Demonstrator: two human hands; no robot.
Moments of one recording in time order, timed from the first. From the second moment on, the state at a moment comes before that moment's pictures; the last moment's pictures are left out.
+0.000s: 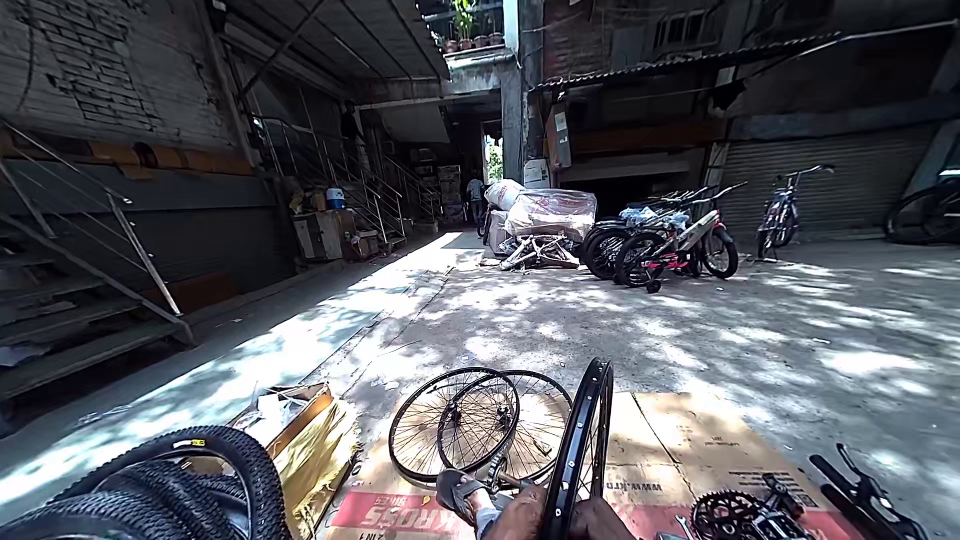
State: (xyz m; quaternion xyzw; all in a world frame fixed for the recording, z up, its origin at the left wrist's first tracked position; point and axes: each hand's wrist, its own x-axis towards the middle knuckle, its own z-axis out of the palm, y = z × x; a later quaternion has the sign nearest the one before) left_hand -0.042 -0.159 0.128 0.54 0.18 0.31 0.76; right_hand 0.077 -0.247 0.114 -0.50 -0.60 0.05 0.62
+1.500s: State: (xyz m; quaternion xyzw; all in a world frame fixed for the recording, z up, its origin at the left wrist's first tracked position) left_hand -0.194 -0.242 0.037 0.79 0.27 0.24 0.50; right_hand 0.060 -0.340 -0.072 -0.53 -0.81 0.19 0.13
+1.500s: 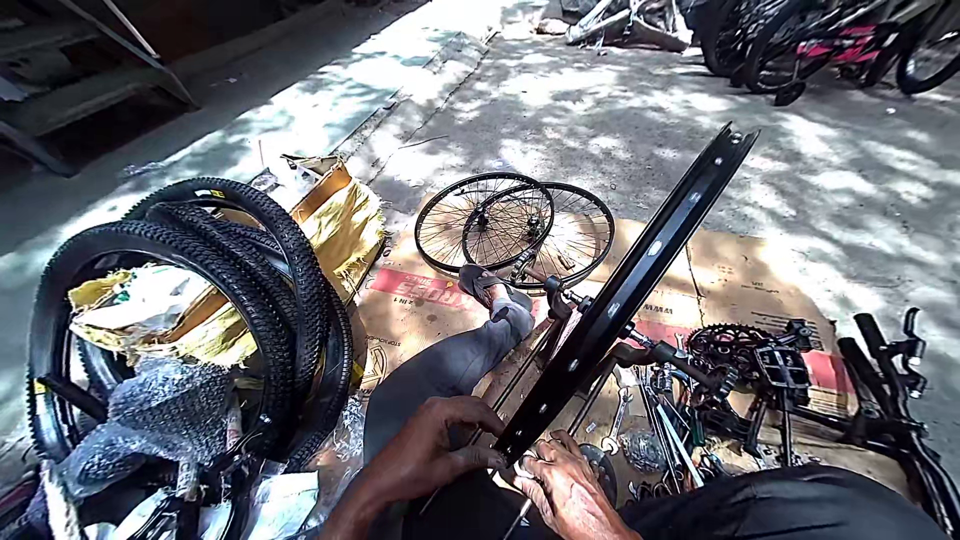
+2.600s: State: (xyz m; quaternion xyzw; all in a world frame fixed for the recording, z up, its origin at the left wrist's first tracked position) left_hand -0.183 -0.252 0.034 0.77 0.35 0.28 0.46; right_hand 0.059 -0.341 -0.069 -0.54 -0.81 0.22 0.11
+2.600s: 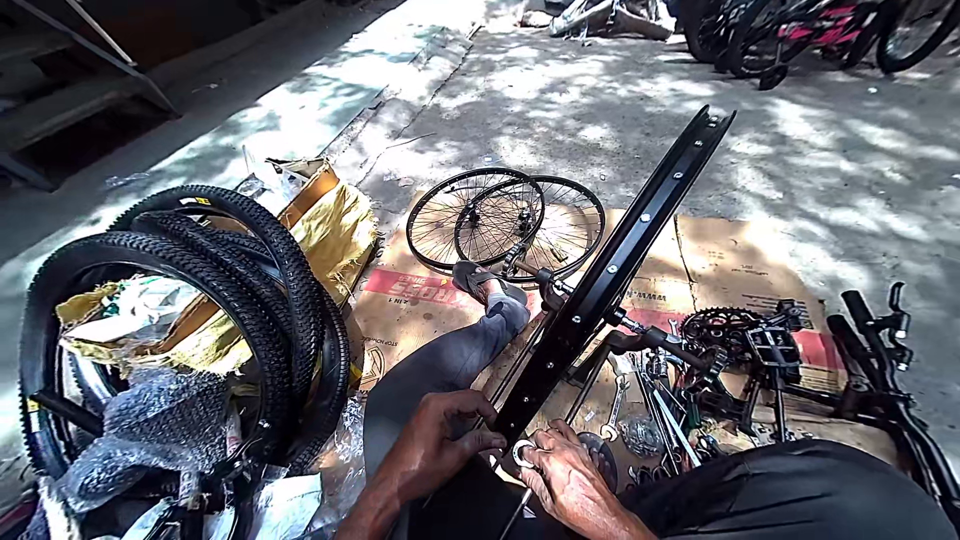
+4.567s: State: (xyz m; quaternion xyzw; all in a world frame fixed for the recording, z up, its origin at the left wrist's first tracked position) left_hand -0.033 -0.212 0.154 0.36 0.27 0.44 0.77; right_hand 0.091 -0.253 0.122 -0.51 -0.66 0.10 0.54
